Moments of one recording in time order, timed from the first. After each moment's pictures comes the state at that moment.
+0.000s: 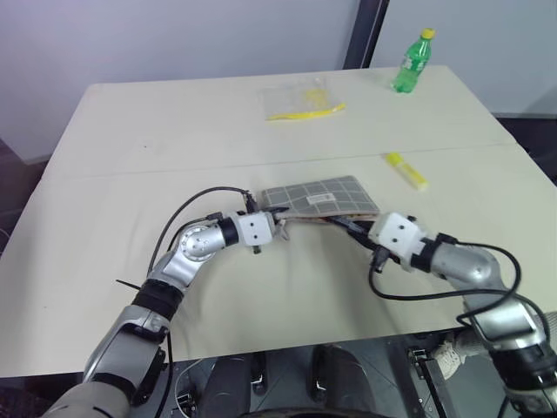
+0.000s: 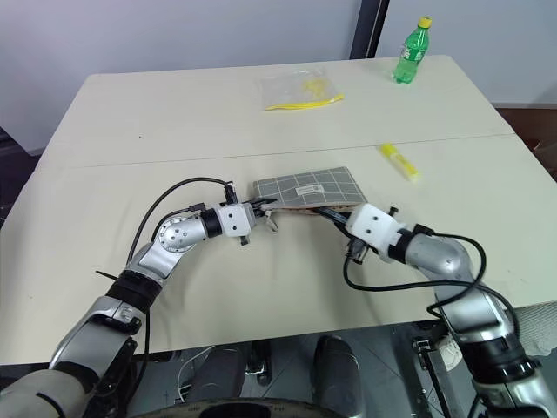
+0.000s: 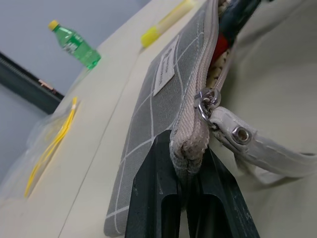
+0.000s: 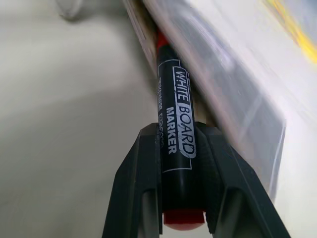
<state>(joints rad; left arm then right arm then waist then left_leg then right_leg) -0.57 0.36 -0.30 0.49 0.23 -0.58 -0.61 -0.20 -0.75 0.11 -0.24 -0.04 0.15 0.74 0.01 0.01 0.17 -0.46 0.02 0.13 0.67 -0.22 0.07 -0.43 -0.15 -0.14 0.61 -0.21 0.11</state>
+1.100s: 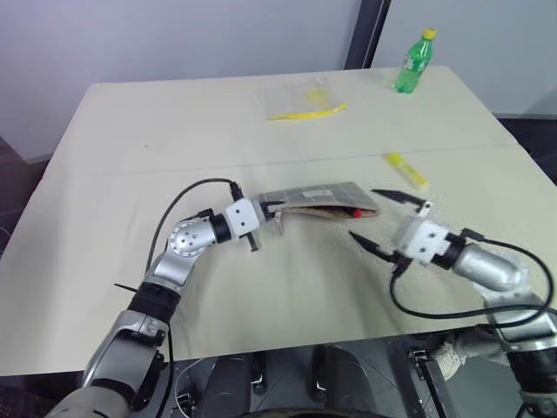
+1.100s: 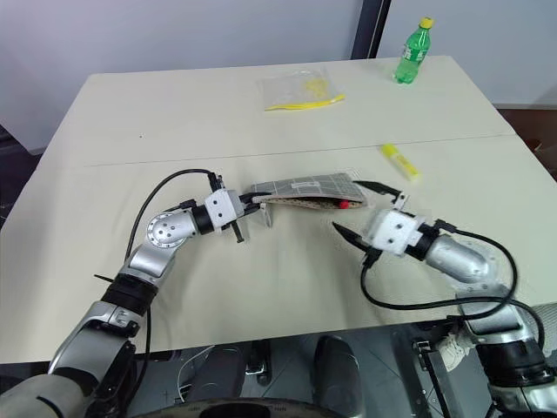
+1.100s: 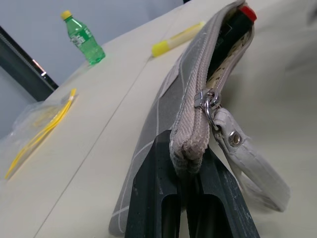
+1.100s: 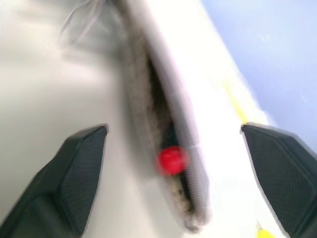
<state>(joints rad) -0.53 0.36 -0.24 0.42 0.03 -0.44 -0.73 -0.06 -0.74 -0.12 -0.24 0.21 -0.09 0.68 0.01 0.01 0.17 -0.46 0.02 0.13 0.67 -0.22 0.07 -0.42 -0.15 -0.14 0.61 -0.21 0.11</state>
